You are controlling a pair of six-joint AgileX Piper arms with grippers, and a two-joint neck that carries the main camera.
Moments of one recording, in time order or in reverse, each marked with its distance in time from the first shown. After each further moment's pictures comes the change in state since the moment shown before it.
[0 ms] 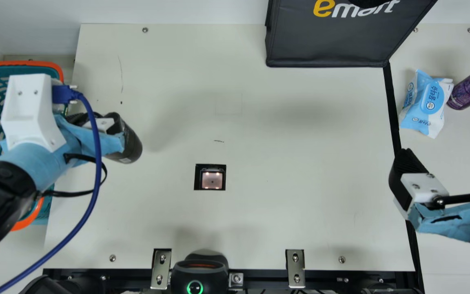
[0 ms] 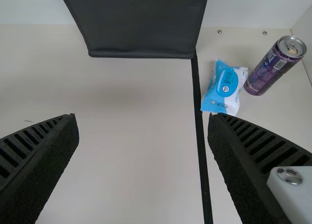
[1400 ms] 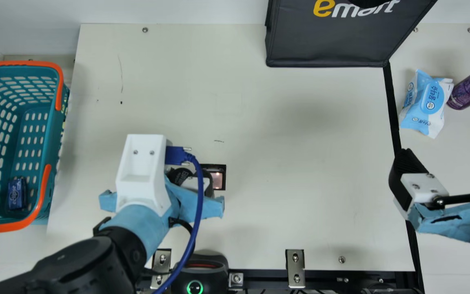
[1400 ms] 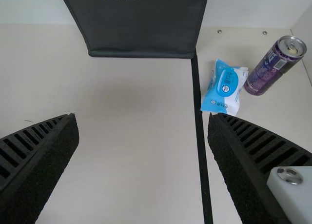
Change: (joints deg) left arm -40.3 11.9 -9.1 8.6 14.2 -35.7; right arm 0.0 0.0 0.0 0.0 0.1 0.0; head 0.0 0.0
